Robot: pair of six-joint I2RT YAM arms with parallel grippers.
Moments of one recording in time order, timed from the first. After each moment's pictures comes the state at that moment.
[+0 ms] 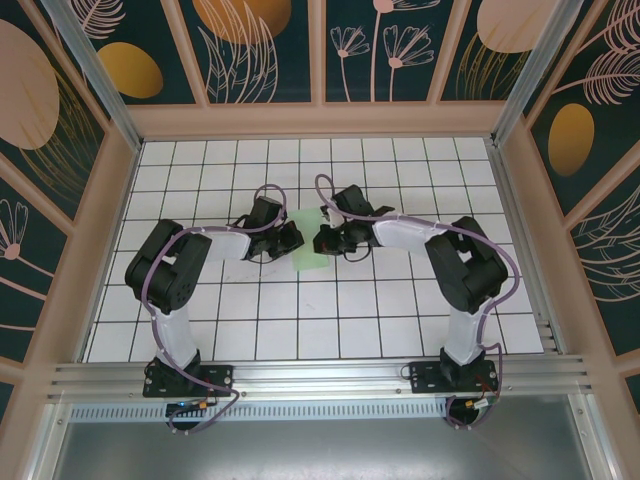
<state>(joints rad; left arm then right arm) -0.48 1.89 0.93 0.08 0.34 -0.88 0.64 1.87 1.17 -0.29 -0.49 0.53</state>
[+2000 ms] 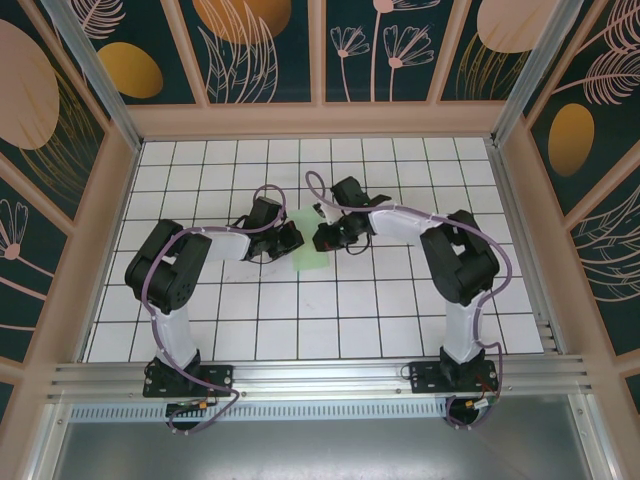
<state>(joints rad) -0.48 1.89 0.92 0.10 0.34 -0.90 0.62 1.96 1.30 -0.43 -0.53 0.24</state>
